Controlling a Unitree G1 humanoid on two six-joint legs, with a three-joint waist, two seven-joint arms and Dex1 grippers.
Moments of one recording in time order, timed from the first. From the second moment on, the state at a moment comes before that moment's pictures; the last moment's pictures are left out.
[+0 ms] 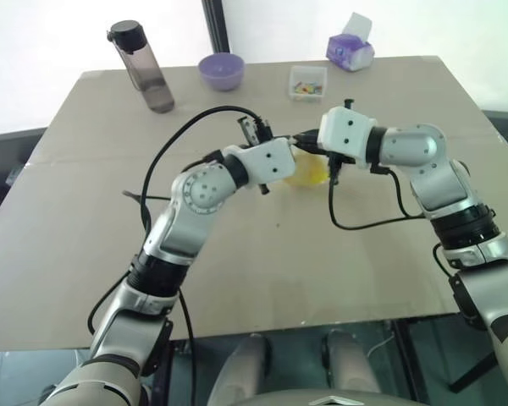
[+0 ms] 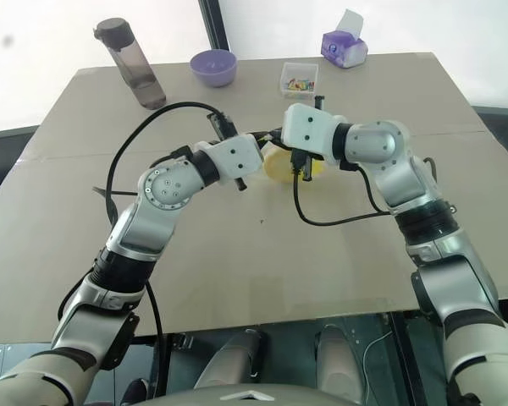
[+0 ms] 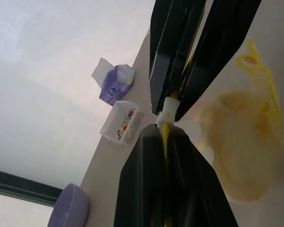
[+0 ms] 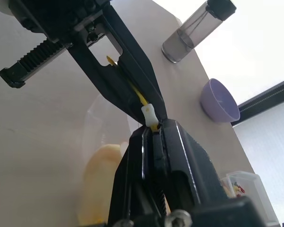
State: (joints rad) left arm -0.66 0.45 -0.25 -0.10 0.35 0.10 -0.59; right arm -0.94 -0.51 0.31 0.21 -0.20 -0.21 0.91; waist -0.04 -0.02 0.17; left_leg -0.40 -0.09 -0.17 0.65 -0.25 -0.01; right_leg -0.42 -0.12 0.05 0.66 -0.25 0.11
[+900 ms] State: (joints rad) left arm -0.67 0.45 -0.25 -0.08 0.35 0.08 -0.58; right arm -0.93 -0.51 0.31 0.19 -0.19 -0.24 0.91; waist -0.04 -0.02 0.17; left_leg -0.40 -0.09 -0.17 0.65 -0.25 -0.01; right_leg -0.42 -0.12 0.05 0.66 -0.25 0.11
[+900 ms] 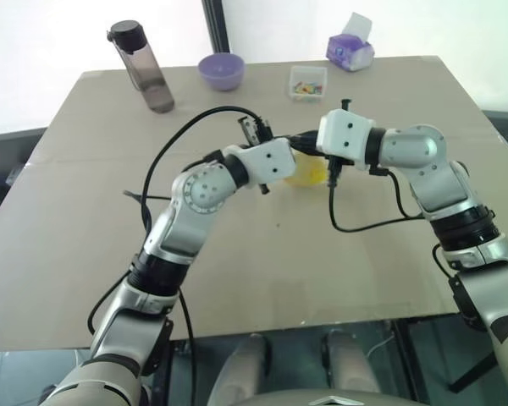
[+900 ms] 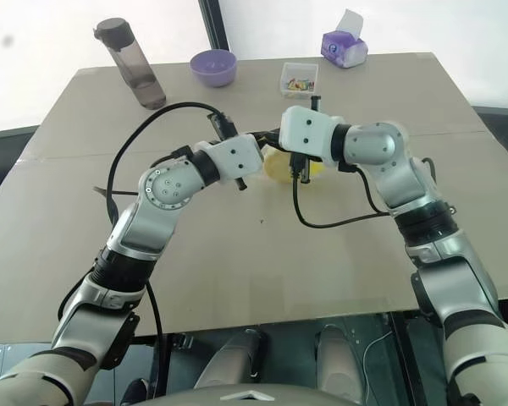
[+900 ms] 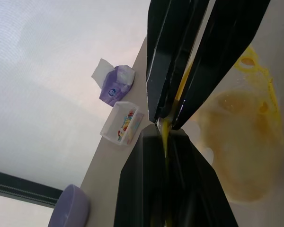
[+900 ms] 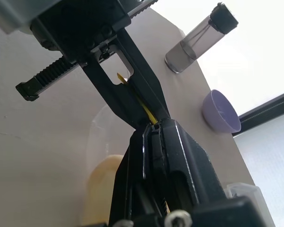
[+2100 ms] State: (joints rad) left arm -0.68 0.44 -0.24 0.04 0.32 0.02 -0.54; right arm -0.87 -0.75 0.23 0.32 -0.28 -0.23 0.79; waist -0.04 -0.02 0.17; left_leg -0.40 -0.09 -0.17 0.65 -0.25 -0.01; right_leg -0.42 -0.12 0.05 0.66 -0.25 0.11
